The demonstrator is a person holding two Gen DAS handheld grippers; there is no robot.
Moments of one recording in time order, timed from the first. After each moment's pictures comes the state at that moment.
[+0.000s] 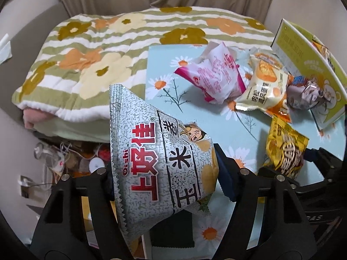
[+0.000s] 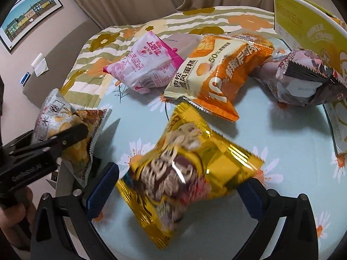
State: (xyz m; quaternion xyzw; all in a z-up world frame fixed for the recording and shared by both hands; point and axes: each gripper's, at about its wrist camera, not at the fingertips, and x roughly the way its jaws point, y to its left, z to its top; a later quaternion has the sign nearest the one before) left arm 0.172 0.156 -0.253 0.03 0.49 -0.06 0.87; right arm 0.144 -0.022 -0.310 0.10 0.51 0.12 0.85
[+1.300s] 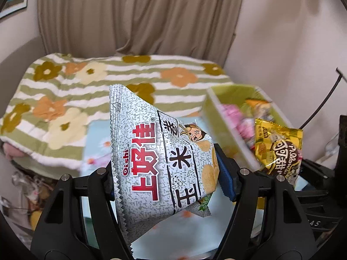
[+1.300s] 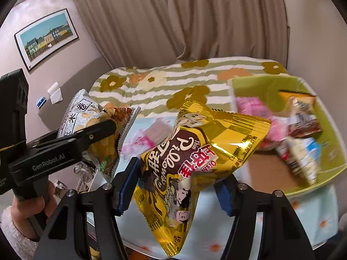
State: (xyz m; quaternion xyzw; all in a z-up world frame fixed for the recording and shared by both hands) left arm 0.170 0.001 -0.088 -0.02 0.38 -0.16 0.91; right arm 0.106 -0.175 -0.131 0.09 0.38 0.12 0.91
